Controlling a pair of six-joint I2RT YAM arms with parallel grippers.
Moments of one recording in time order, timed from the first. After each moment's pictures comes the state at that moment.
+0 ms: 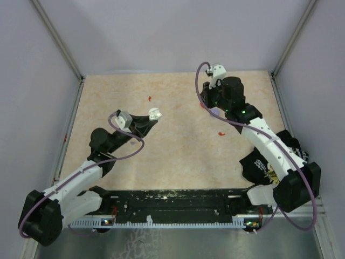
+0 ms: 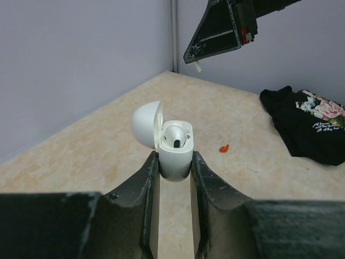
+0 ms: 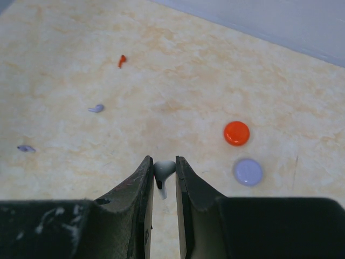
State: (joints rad) left arm -0.48 0.98 0.44 0.81 0.46 -0.09; right arm 0.41 1.33 1.22 -0.24 -0.09 0.00
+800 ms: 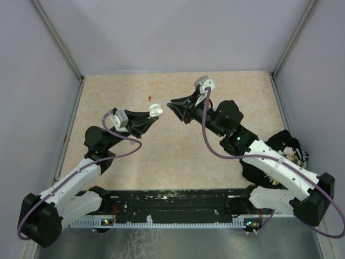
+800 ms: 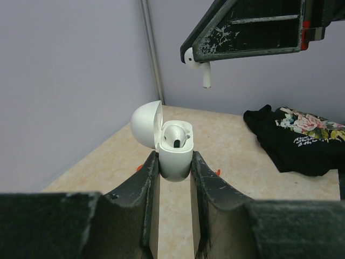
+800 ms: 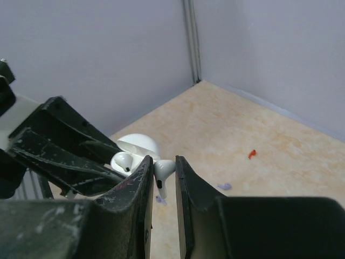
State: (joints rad) left arm -0.48 0.96 0.53 0.84 0.57 -0.08; right arm 0.80 1.11 1.06 0.18 -0.10 0.17
